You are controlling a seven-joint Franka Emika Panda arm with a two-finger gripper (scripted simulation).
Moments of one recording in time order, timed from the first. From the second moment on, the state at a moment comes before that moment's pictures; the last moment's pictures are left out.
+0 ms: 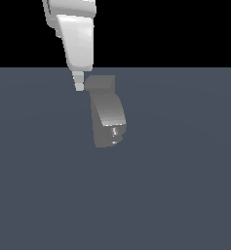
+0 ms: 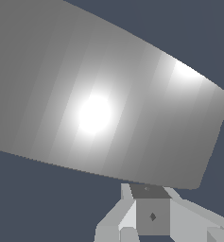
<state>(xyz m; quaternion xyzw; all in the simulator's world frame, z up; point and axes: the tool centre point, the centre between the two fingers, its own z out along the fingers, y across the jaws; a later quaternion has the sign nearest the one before) -0.093 0.086 0.250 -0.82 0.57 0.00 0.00</state>
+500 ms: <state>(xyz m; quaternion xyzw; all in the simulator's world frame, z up) -0.103 0.058 0.250 -0.82 0.57 0.00 0.00</state>
